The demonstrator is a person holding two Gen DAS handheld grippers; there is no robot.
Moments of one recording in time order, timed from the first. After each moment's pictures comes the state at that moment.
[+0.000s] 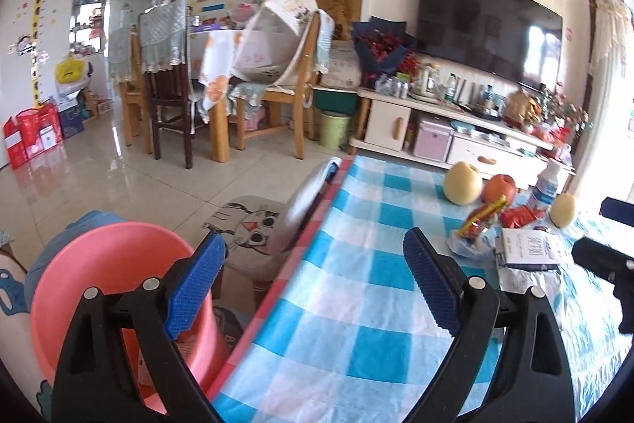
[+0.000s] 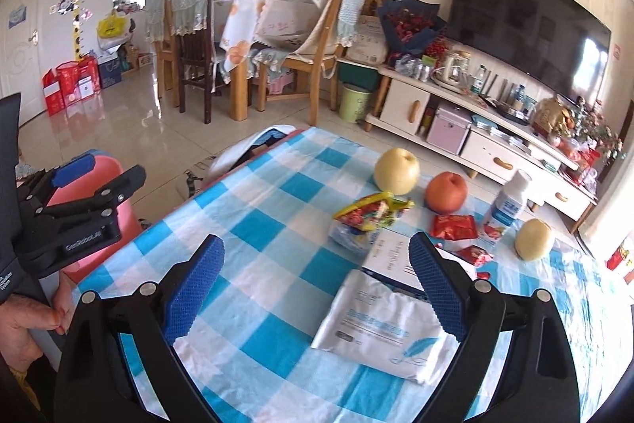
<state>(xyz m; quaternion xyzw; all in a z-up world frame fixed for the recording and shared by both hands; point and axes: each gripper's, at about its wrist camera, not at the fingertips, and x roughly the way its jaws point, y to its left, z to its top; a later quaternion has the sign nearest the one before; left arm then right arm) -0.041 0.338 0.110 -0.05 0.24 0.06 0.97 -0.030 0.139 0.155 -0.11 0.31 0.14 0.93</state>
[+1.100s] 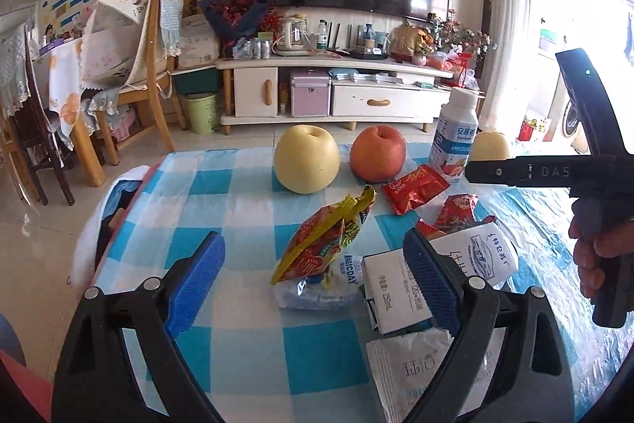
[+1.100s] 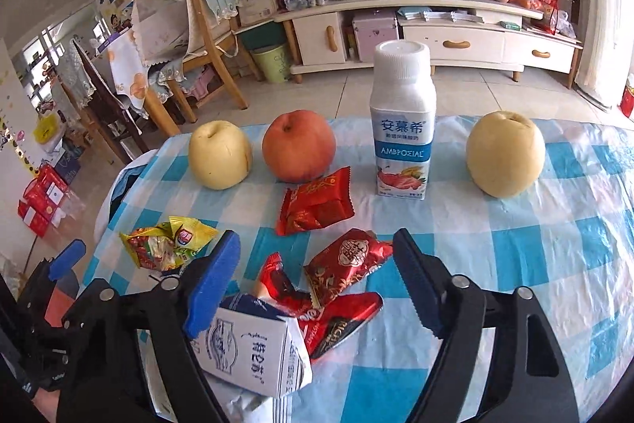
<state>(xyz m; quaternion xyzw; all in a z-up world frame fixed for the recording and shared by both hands) 0.110 0.157 0.067 0.03 0.29 -0.15 0.94 0.146 -0.060 0.077 0.11 0.42 0.07 0.90</state>
